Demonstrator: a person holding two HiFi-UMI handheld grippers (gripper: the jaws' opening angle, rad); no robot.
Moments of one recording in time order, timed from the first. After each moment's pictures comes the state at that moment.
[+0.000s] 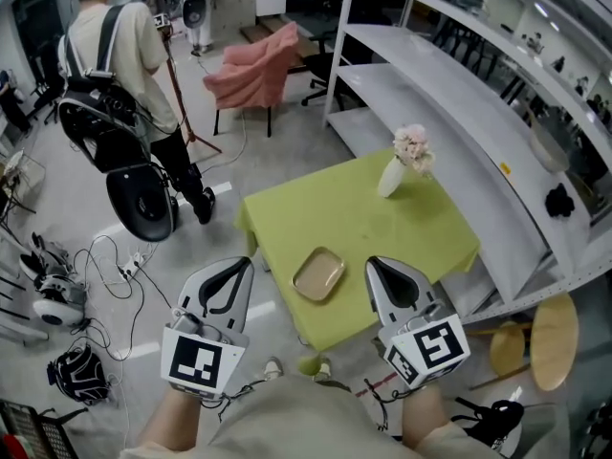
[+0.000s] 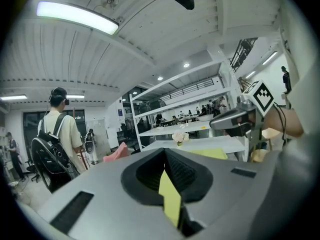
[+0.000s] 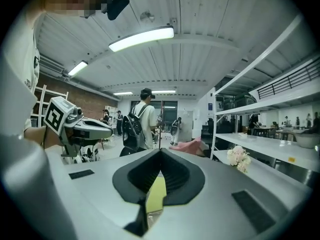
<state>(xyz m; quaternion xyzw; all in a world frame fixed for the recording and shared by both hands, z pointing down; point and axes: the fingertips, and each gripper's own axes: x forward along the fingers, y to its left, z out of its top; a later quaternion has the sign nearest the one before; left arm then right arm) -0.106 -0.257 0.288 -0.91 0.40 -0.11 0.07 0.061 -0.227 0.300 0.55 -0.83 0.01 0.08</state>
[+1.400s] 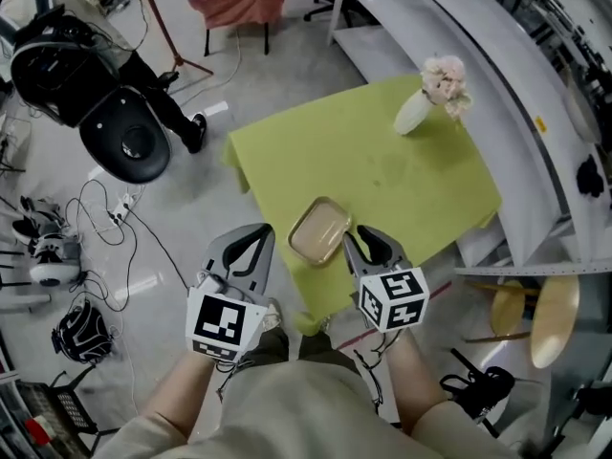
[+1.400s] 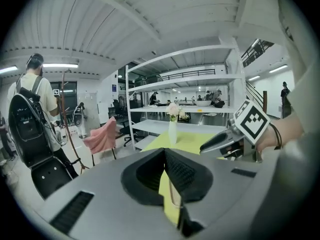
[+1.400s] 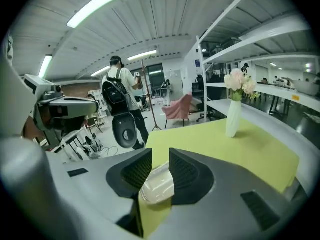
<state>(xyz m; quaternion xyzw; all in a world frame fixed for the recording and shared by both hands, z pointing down) -0.045 -0.331 0.436 -0.91 0.35 -0.19 -0.03 0.094 -0.310 0.527 0.56 -0.77 0.24 0.18</state>
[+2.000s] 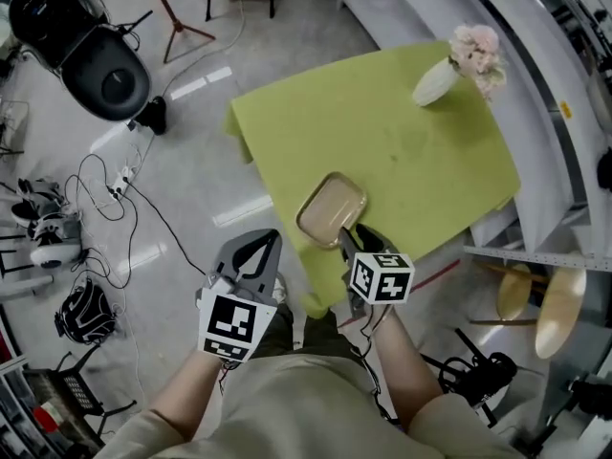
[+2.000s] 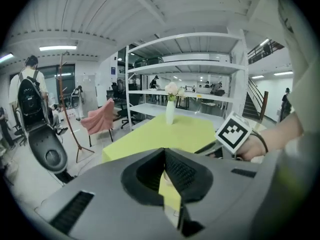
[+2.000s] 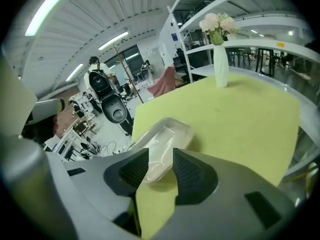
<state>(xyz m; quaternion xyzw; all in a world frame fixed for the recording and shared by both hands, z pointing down) -0.052 -0.313 0.524 -0.90 0.34 -0.26 -0.10 0.090 -0.295 0.671 0.57 -0.69 0.40 0.18</state>
